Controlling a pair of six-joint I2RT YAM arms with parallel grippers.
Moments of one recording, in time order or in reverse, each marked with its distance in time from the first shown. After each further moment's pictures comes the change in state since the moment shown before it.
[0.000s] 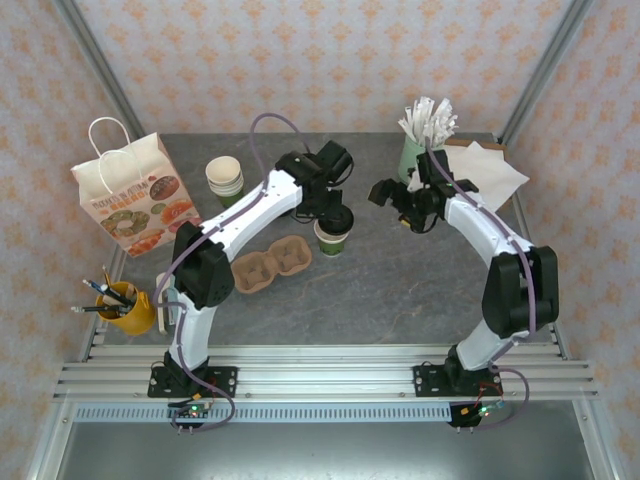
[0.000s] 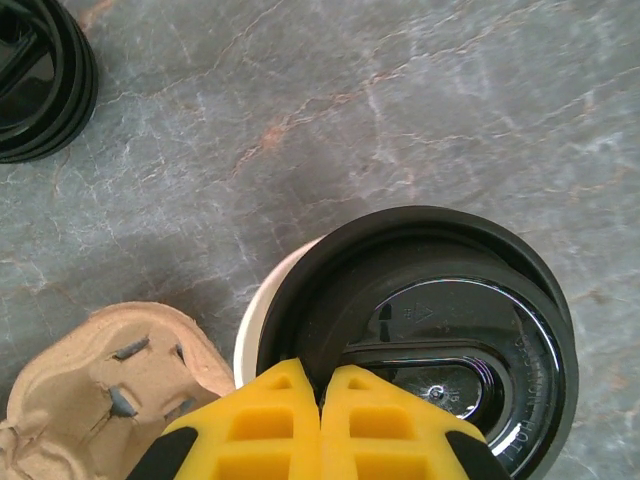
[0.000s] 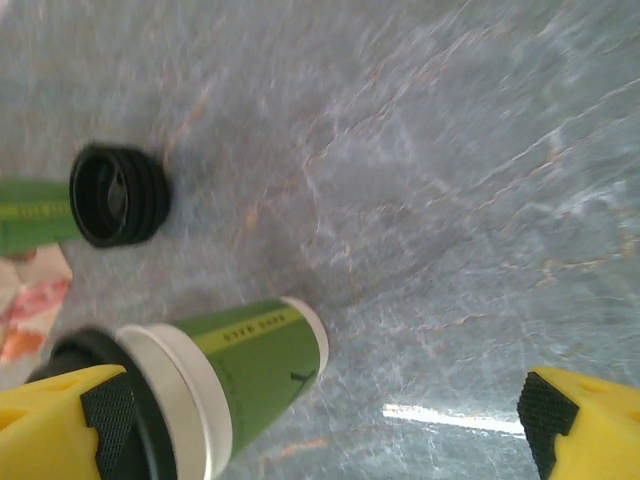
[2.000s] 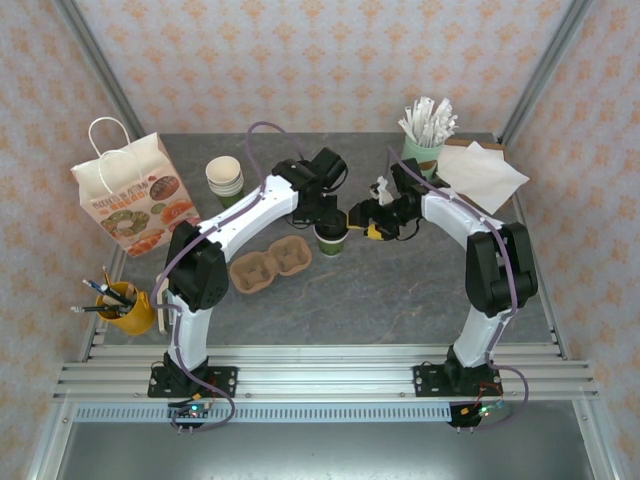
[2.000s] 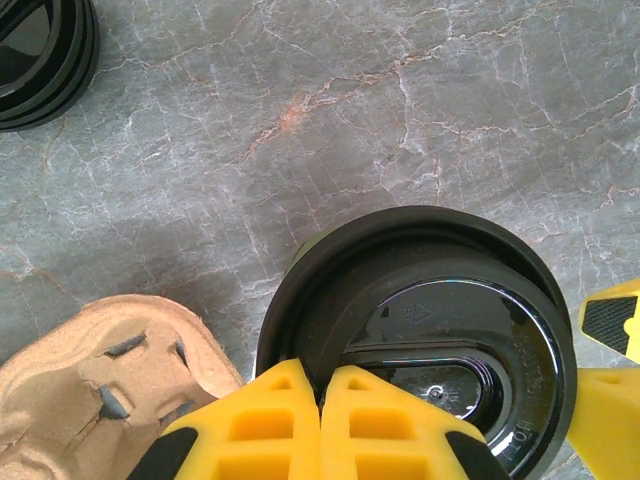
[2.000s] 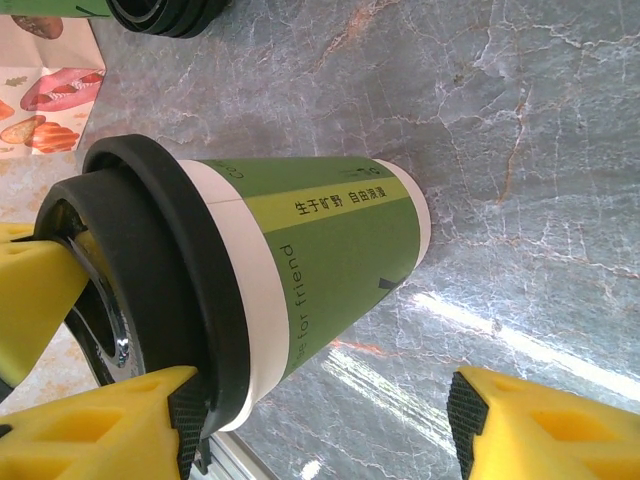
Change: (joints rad) left arm 0.016 -0.048 -0.139 0.089 0.024 -0.027; right arm 0.092 0.163 0.050 -0.065 -0.274 -0.191
